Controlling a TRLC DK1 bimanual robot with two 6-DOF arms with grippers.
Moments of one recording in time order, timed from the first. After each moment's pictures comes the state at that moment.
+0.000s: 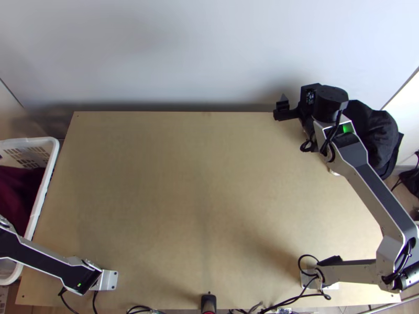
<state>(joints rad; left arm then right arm) 1.01 1.91 1.69 -0.62 0.26 0.16 0.34 1.46 1.44 -0.22 0.30 -0.12</state>
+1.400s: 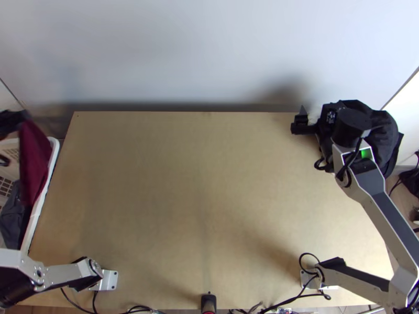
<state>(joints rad) 0.54 1.36 1.74 -0.91 0.35 -0.03 0.27 1.24 1.18 -0.13 0.32 -0.10</state>
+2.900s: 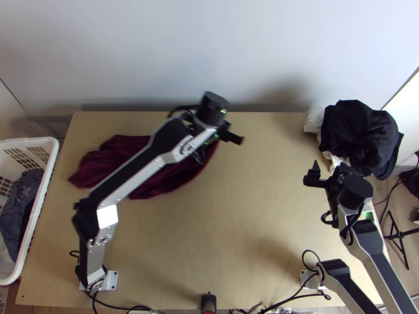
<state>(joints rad) -0.80 2.01 2.22 -0.75 -0.24 -0.21 0.15 0.76 0.55 -0.08 0.32 0.02</state>
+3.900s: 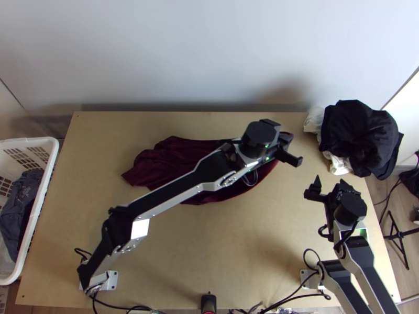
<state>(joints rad) -1.01 2.18 2.30 -0.28 -0.11 -0.39 0.09 0.63 0.31 0.02 0.31 0.06</state>
